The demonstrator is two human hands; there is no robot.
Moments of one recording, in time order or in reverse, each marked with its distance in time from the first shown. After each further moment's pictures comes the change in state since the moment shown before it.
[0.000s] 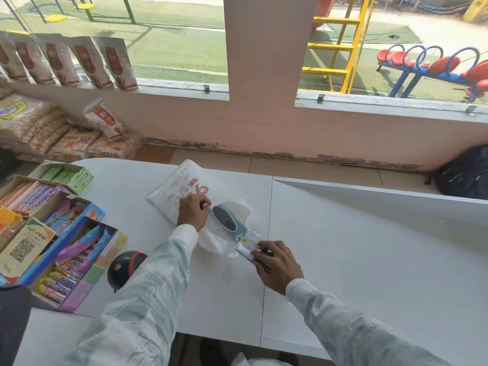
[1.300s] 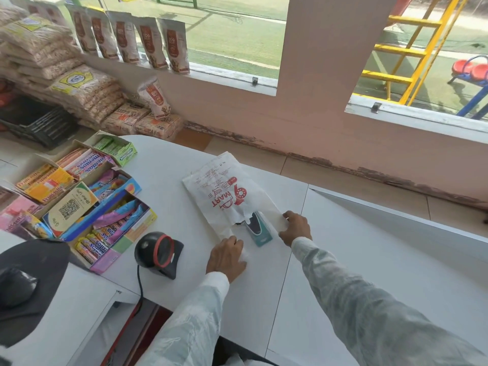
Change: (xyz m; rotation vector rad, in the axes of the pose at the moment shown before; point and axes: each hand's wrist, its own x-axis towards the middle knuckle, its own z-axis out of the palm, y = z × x) left_hand -0.103 -0.031 0.055 0.492 -0.283 0.057; right_hand 0.139 0.010 -0.004 0.170 -0.278 0.565
